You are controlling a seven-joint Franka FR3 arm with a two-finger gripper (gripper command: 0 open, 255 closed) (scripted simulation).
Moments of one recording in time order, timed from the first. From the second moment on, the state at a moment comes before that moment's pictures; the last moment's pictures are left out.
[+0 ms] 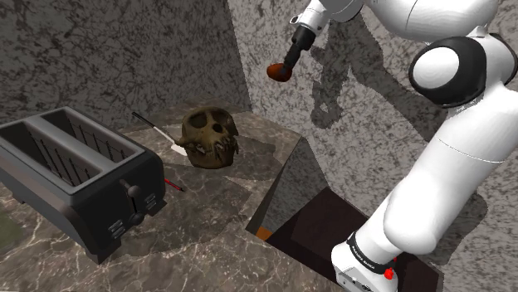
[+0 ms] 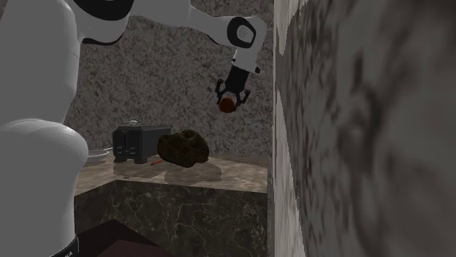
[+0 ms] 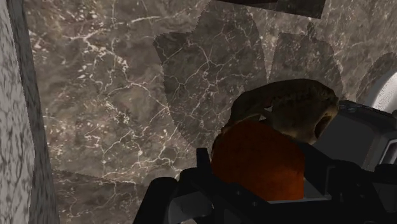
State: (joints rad) arm 0.06 0.12 -0.43 -1.52 0.46 1.47 -0.80
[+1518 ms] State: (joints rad) arm 0.31 -0.30 -0.09 -2.04 0.42 1.82 -0.30
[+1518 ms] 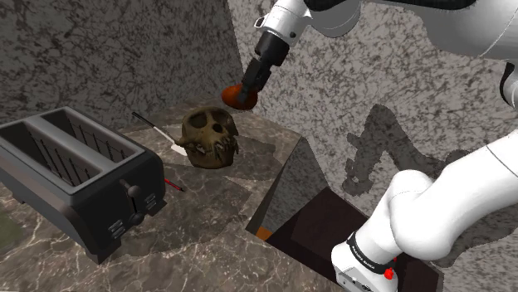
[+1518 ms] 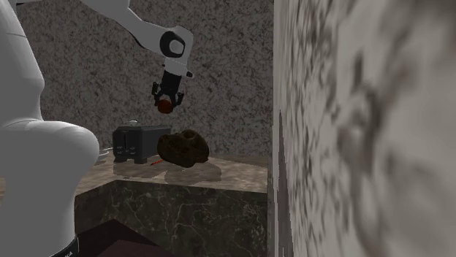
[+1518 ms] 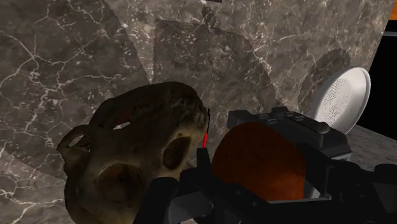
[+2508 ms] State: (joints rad) arm 0.45 -0.26 0.18 -2.01 0.44 2.00 0.05
